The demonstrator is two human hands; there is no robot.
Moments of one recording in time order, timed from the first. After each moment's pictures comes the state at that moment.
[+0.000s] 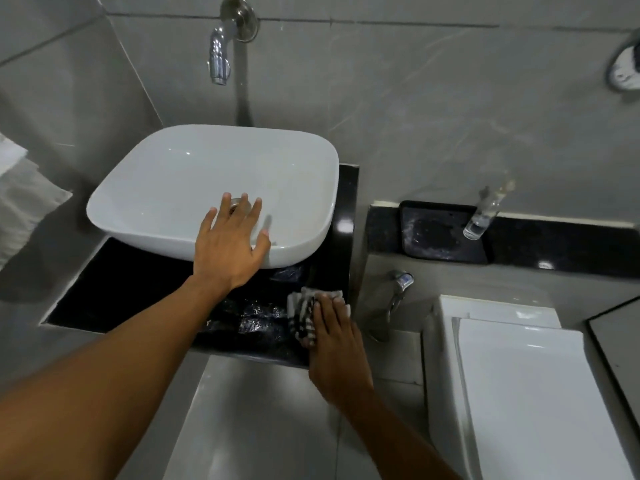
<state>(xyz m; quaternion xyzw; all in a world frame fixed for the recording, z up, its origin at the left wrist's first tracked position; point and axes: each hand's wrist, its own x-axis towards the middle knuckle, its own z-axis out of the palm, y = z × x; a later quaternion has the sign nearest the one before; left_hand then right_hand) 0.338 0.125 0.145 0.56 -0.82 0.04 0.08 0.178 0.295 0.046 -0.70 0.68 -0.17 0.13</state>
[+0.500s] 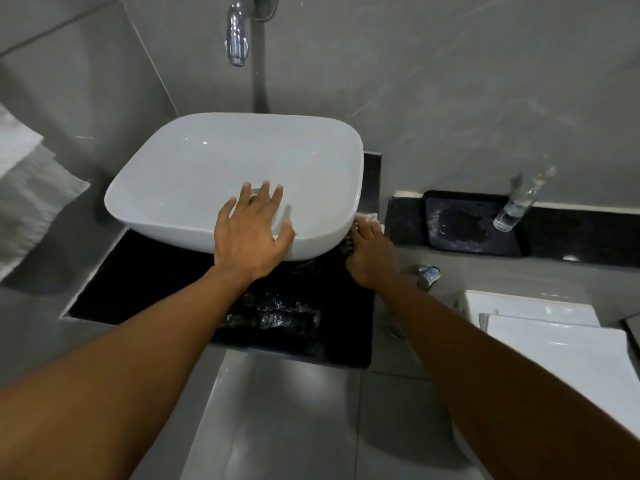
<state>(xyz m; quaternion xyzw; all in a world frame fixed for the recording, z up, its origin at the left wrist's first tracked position) 0.341 0.120 0.137 0.57 -0.81 0.06 0.12 0.124 0.148 0.064 -0.68 0.71 -0.12 0.13</state>
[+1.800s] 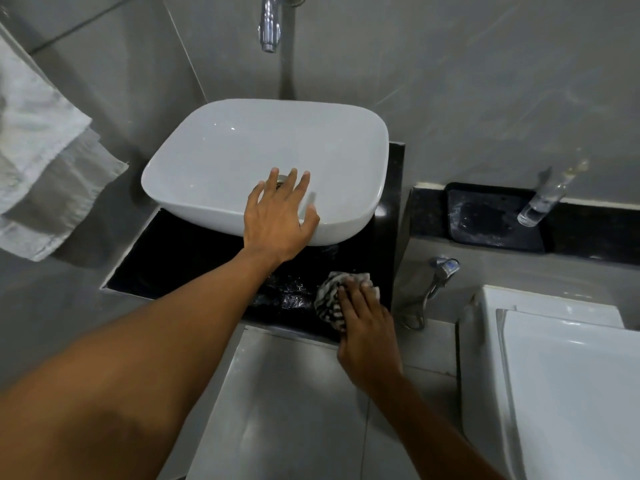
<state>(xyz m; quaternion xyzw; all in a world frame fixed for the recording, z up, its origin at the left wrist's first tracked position) 0.342 0.119 0.133 0.57 -0.81 0.06 0.14 0.204 0.298 0.042 -0.69 0.69 -0.19 0.12</state>
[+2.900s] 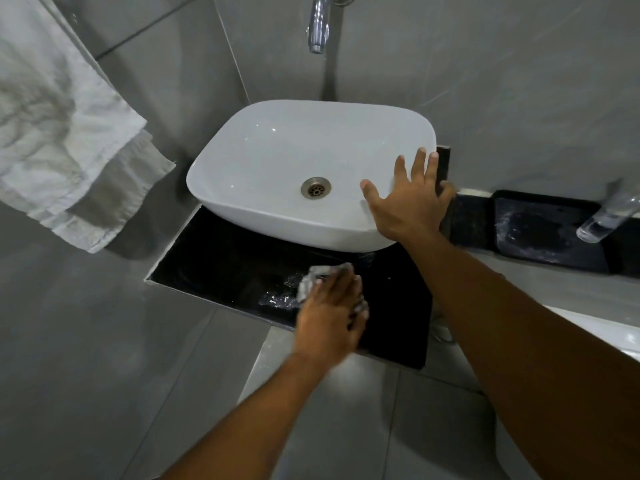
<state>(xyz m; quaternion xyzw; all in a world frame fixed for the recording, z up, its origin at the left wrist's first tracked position) 0.345 0.228 0.042 0.54 -0.83 -0.08 0.12 0.181 0.108 0.143 -0.60 0.78 -0.19 0.04</state>
